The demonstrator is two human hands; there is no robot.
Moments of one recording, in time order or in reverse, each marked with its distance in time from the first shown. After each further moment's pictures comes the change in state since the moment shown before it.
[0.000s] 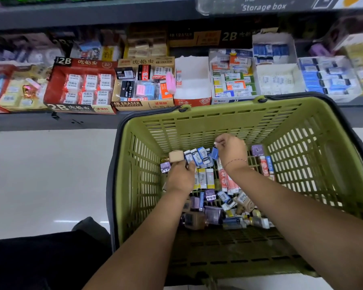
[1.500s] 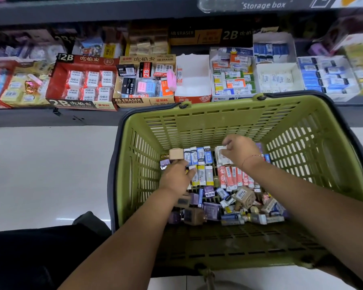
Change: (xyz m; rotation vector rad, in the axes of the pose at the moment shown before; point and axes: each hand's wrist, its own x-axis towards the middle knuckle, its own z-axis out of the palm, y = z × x) left_hand -0.010 -0.013 -0.018 0.201 -0.103 0.168; right_hand 0.001 0.018 -0.031 -0.265 -0.244 -0.102
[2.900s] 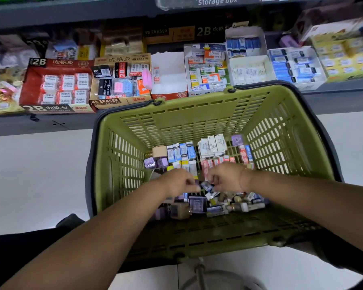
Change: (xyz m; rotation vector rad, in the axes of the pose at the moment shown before) left_hand -0.005 0.035 0.009 0.232 -0.510 0.242; right_hand -0.061 0.039 0.005 -0.160 -0.542 -0.308
